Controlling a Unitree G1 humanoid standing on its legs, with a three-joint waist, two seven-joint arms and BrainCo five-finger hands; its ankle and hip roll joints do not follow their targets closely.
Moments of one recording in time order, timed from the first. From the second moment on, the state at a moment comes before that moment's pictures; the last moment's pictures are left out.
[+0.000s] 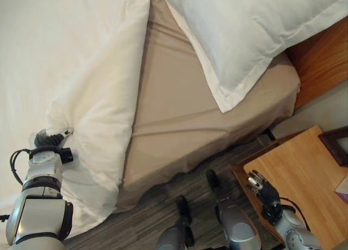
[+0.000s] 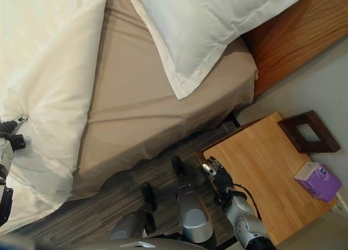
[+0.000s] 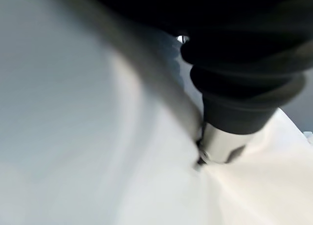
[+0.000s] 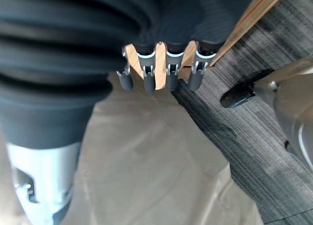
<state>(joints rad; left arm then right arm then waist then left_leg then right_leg) -0.66 0.85 -0.07 1.23 -0.45 0.01 0.12 0.10 -0.39 0.23 0.37 0.71 -0.02 0.05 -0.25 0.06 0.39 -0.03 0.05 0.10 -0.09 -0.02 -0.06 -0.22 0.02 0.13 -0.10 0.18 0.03</state>
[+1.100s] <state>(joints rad) -0.35 0.69 -0.72 -0.04 -0.72 0.01 -0.12 0.11 -0.39 0.28 0.37 0.67 -0.01 0.07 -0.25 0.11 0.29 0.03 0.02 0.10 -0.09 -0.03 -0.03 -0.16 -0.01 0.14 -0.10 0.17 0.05</state>
